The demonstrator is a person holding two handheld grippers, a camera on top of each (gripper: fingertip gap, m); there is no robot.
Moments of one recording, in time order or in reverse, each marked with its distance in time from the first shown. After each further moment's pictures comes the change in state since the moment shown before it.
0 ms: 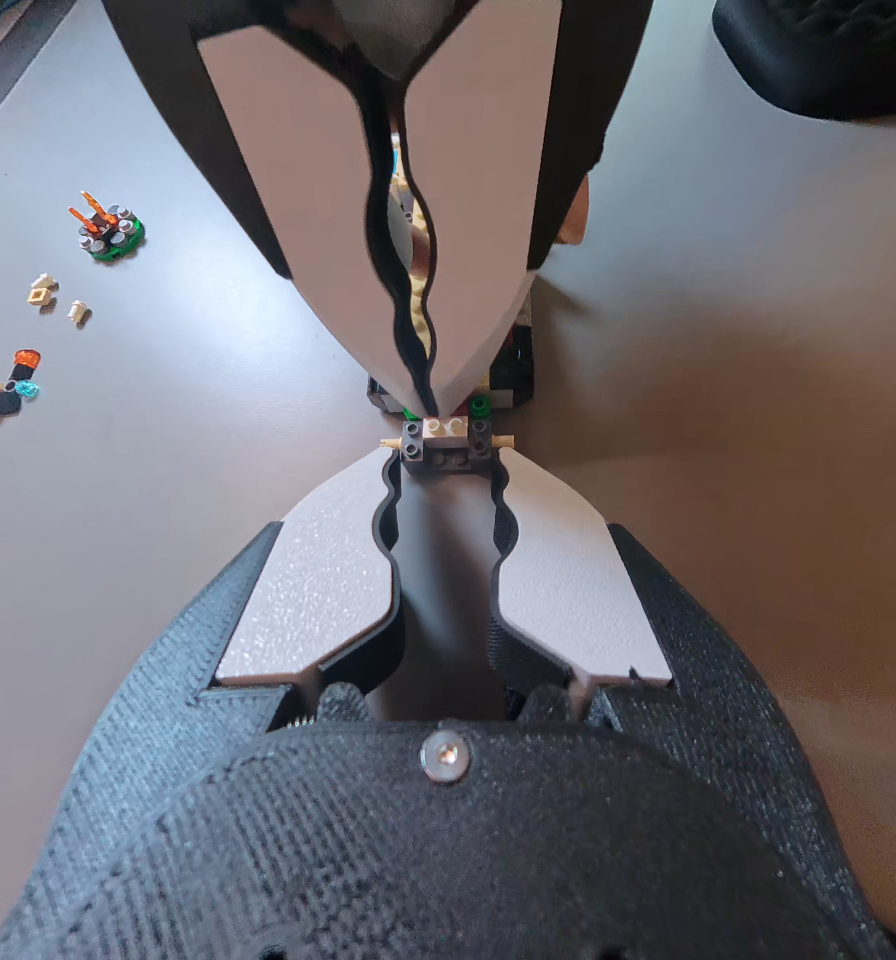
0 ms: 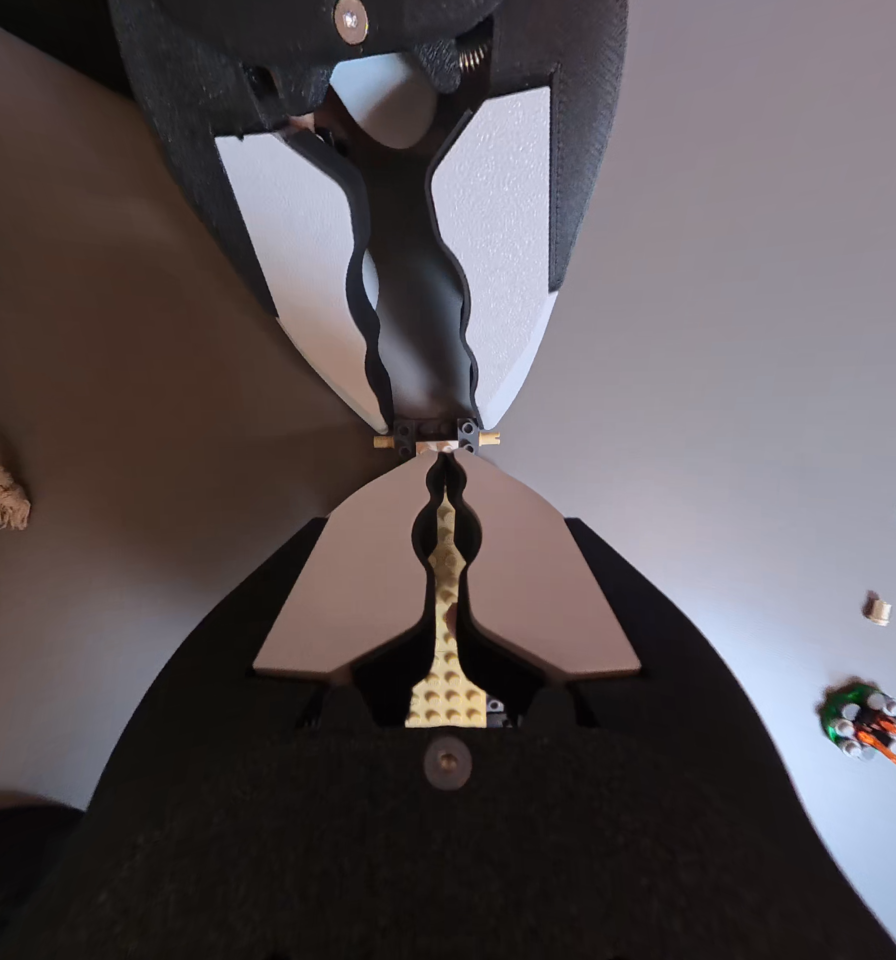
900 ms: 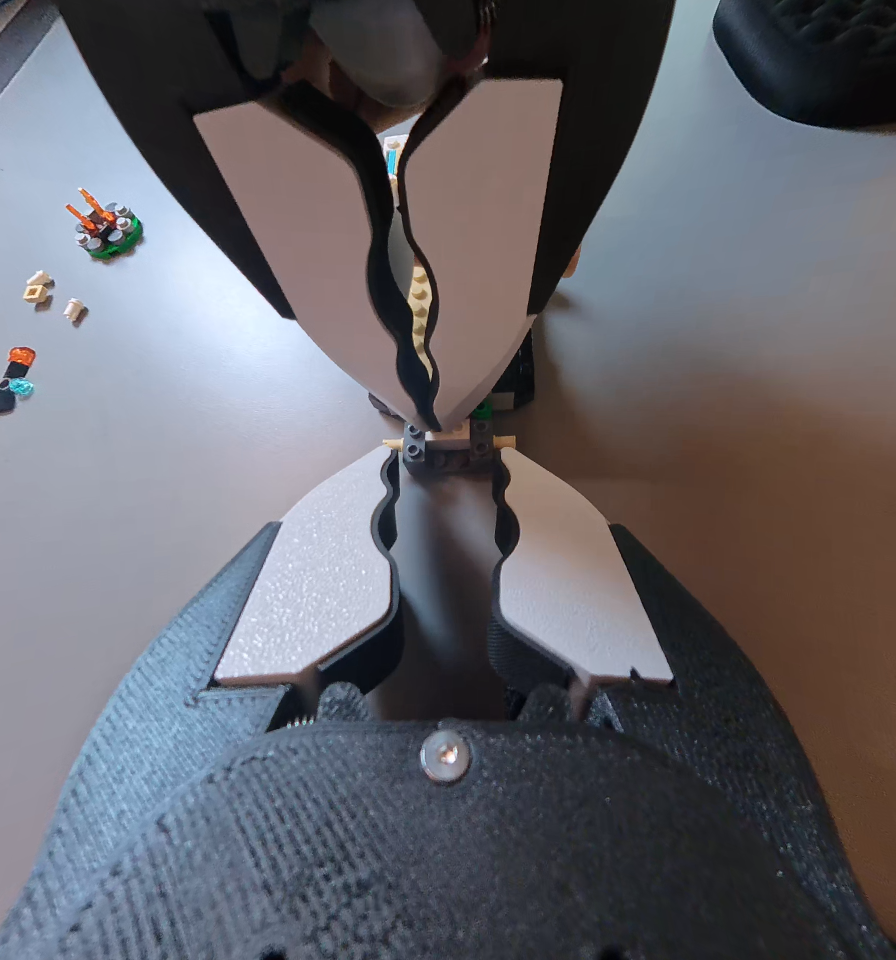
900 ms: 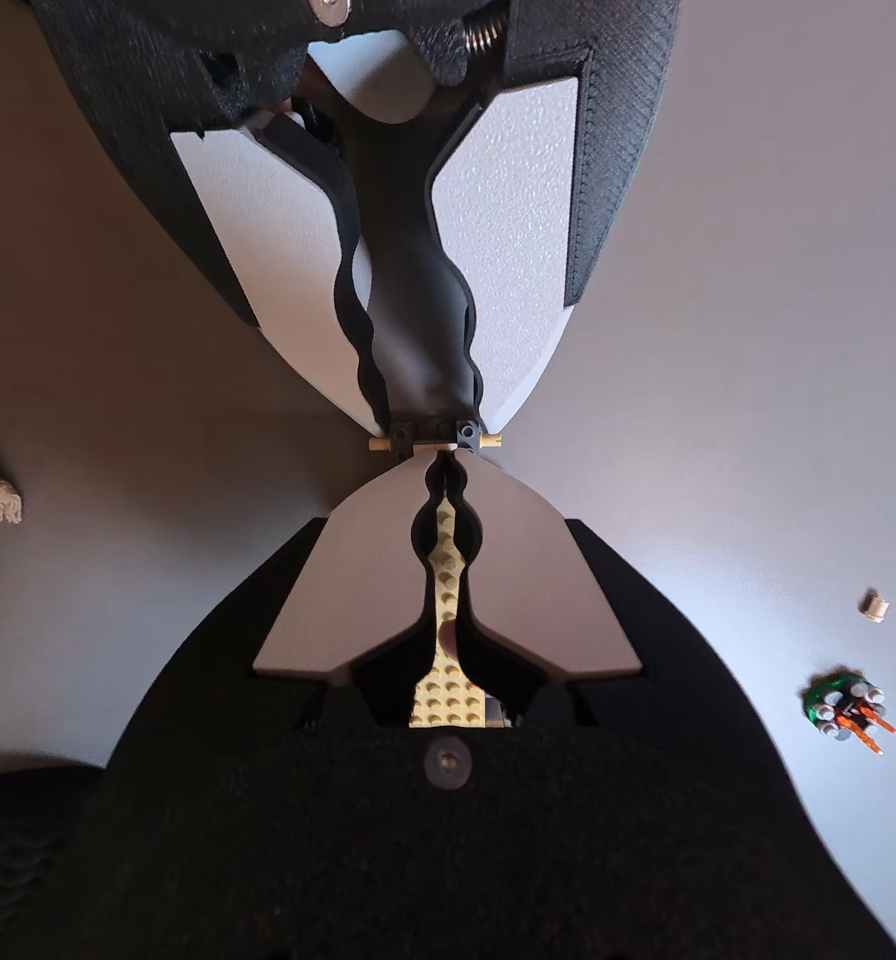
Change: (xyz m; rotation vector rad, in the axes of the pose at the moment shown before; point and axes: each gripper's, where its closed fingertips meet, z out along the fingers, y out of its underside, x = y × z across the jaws) left arm 0.000 -0.001 0.001 0.002 0.004 -0.012; right arm 0.000 0.003 0.006 -0.135 -0.009 -0.001
